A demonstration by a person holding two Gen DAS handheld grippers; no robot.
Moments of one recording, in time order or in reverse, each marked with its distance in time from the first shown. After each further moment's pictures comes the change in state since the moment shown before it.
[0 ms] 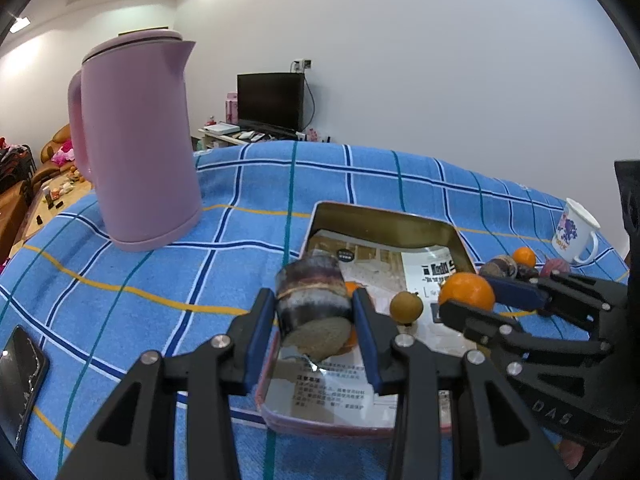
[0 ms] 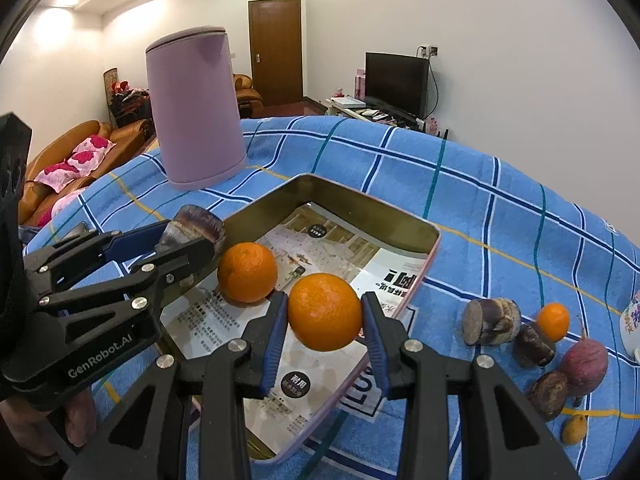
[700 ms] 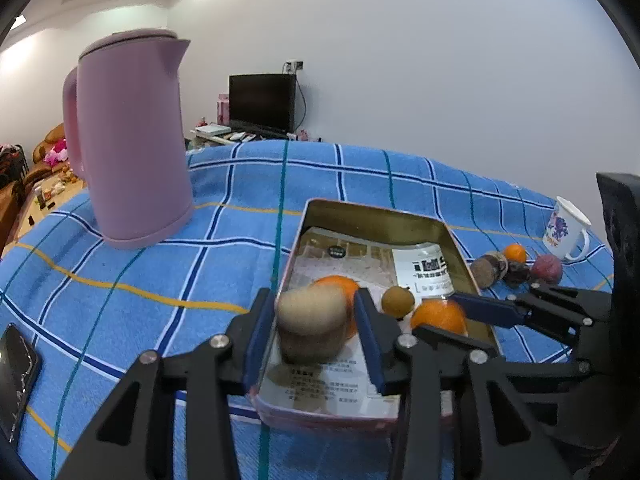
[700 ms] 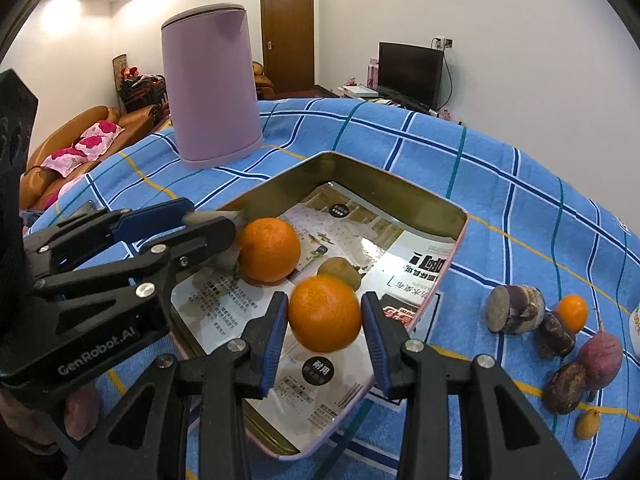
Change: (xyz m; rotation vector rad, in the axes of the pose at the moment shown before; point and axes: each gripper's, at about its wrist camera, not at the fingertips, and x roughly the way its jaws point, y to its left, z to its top) left arm -0.003 0.001 -0.004 0.007 -0.010 -0.040; right arm 0.008 0.014 -0.009 -0.030 0.035 0.022
